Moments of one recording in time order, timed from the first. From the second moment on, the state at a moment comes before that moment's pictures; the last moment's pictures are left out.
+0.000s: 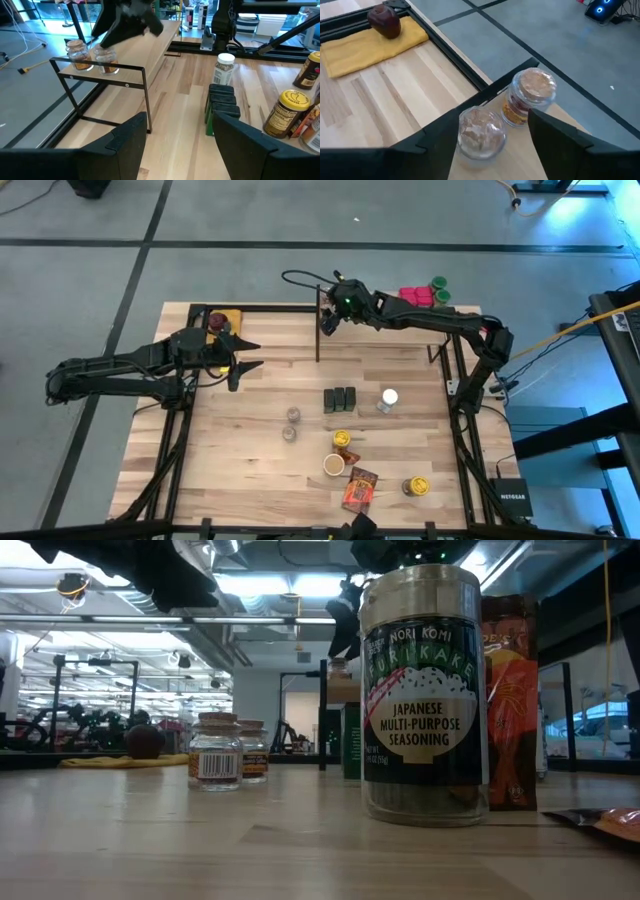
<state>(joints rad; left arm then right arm) 0.22 0.66 0.60 -0.23 -0.07 0.02 -0.42 1.73 1.43 -0.30 0.26 0.10</state>
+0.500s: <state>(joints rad) 0.22 0.66 0.60 -0.23 -0.07 0.02 -0.36 1.67 1.37 -0.51 0.30 0.07</state>
